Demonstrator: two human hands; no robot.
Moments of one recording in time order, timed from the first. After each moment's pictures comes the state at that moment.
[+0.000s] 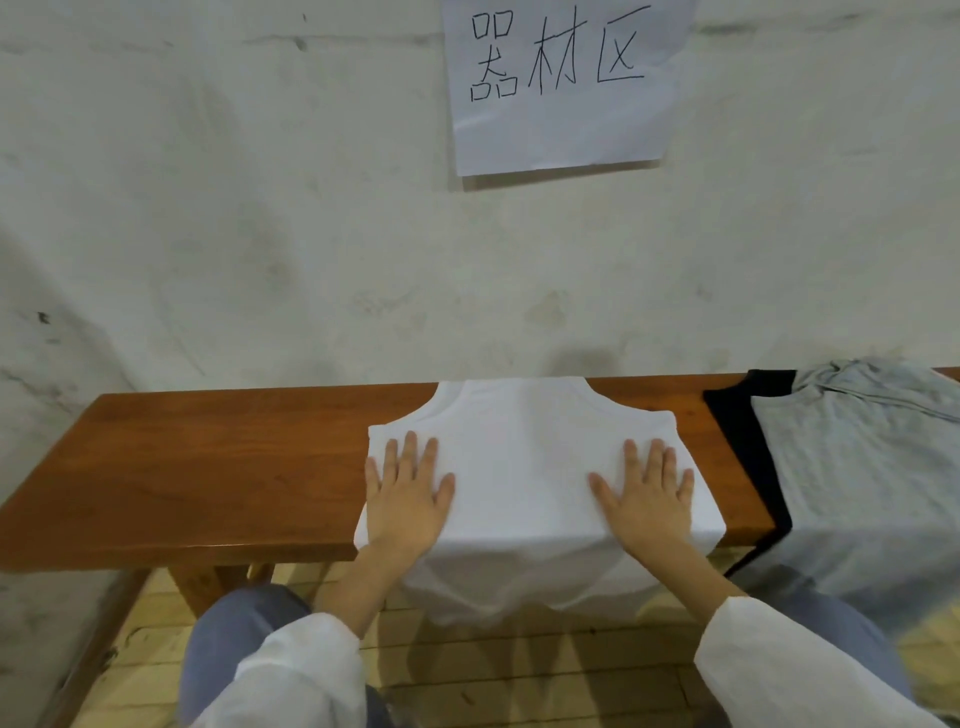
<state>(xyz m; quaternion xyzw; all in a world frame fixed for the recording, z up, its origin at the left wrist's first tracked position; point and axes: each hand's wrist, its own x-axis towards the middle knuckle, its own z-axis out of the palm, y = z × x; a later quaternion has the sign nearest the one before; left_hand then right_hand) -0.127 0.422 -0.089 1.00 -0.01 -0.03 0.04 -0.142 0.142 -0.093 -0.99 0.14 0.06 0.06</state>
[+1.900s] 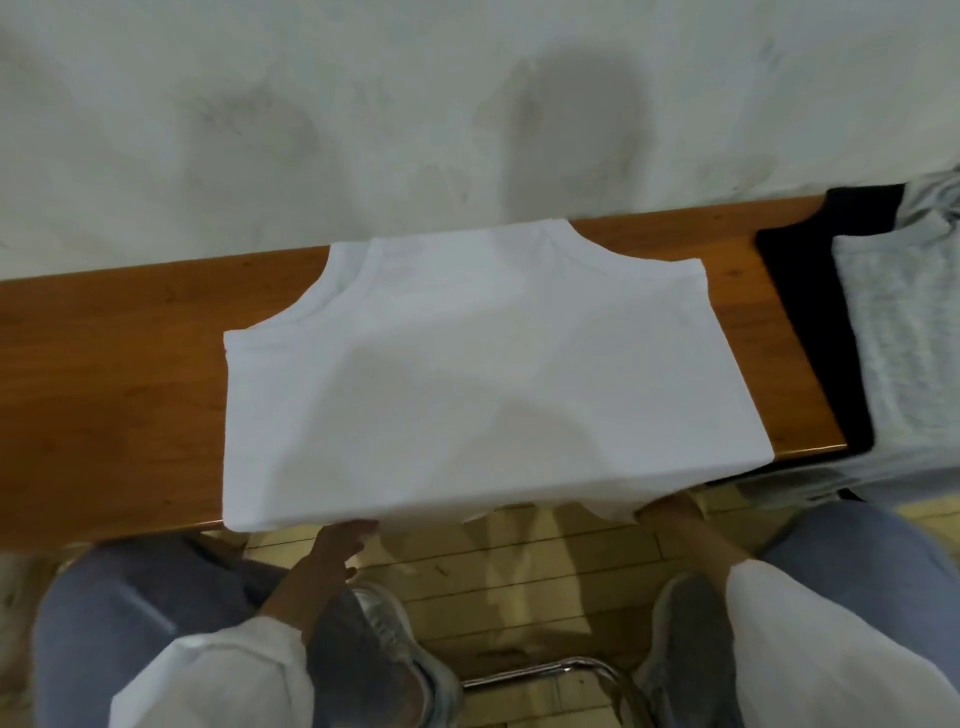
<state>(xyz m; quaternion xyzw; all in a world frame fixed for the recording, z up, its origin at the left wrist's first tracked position) -0.161 0.460 -0.293 0.64 0.47 -0.33 0.51 -0.168 0.047 -0.315 -0.77 0.36 0.32 0.42</state>
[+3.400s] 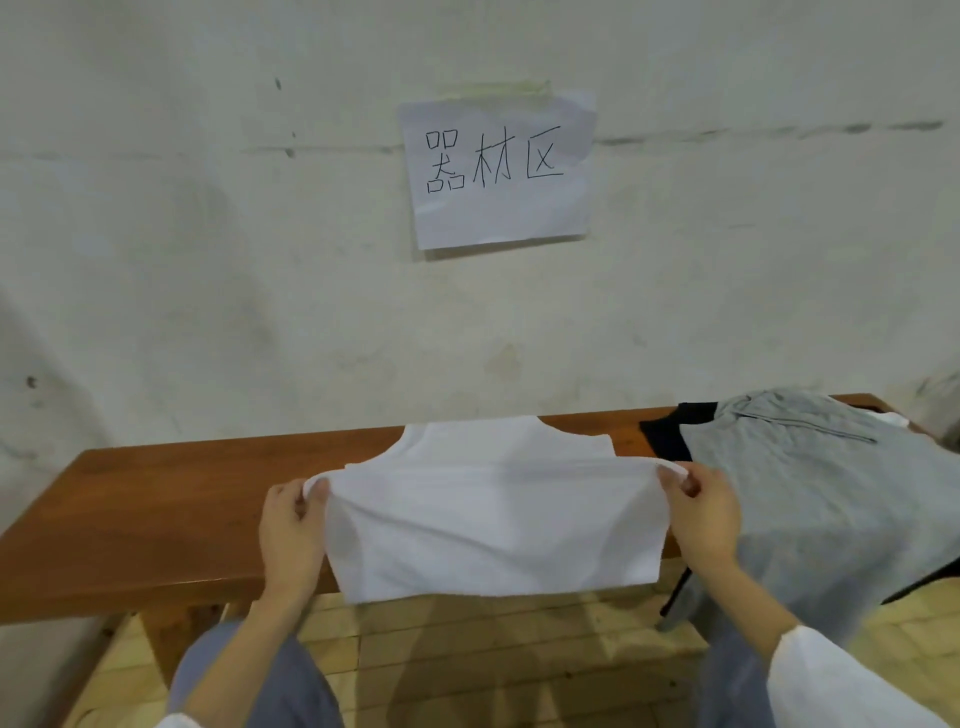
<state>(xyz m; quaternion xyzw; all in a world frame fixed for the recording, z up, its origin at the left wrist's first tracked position) -0.178 0.468 -0.026 0.83 0.13 0.22 0.49 -0.198 0.065 -0.027 -0.84 0.24 -0.25 0.41</state>
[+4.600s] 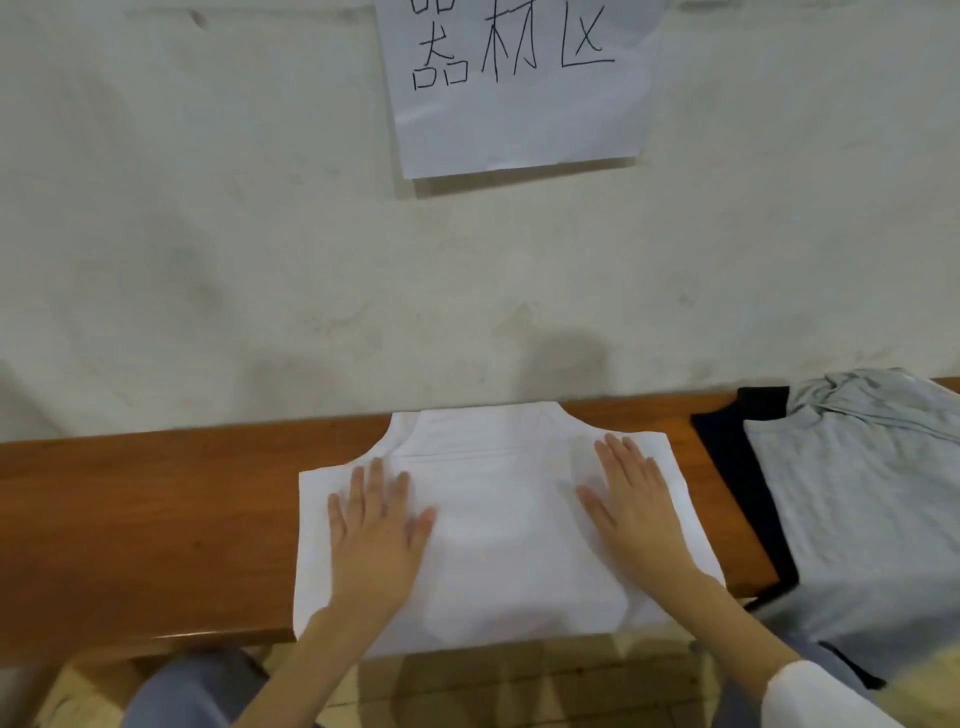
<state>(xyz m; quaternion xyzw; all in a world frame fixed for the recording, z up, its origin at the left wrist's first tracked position) -0.102 0.402 -0.099 0.99 -0.04 0.07 0.10 -0.106 0.114 -0.087 -0.98 -0.01 -0.07 0.16</state>
